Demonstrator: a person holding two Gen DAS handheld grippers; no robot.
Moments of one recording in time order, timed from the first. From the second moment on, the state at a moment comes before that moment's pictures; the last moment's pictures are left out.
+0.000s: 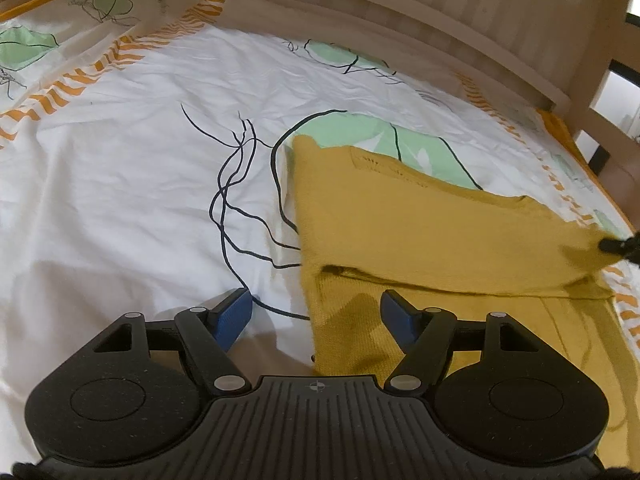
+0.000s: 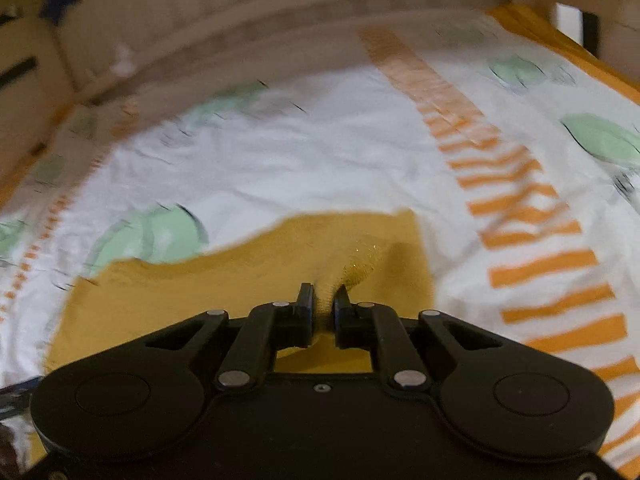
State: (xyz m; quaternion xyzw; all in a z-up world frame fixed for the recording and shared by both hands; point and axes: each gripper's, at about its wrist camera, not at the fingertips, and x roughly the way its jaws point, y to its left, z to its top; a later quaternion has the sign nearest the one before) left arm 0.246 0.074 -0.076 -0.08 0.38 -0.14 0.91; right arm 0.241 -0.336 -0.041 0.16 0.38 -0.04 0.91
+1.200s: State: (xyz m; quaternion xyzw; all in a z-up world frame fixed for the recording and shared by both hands) left arm 0.326 0.031 -0.071 0.04 0.39 -0.05 0.92; right arm 0.255 -0.348 -0.075 0.08 0.36 -0.05 0.93
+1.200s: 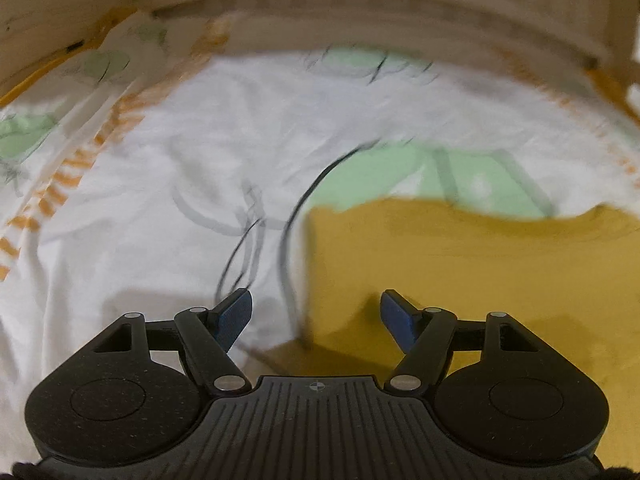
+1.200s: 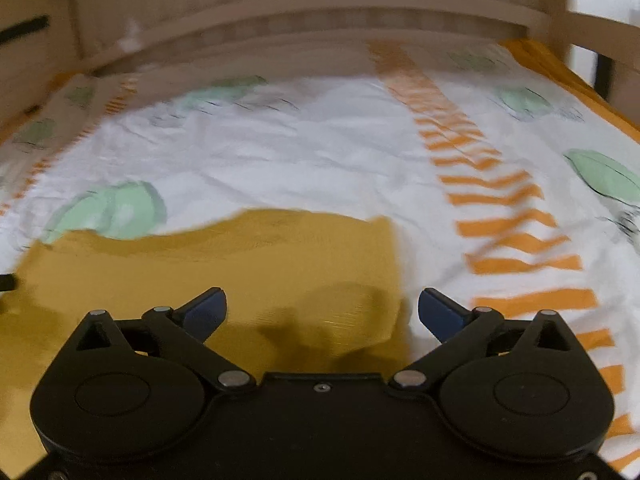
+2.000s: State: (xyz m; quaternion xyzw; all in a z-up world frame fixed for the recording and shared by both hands) left arm 0.334 0.053 -0.081 0.02 0.38 -0.03 0.92; right arm 0.212 -0.339 -0.071 -0.04 0.36 -0.07 0.93
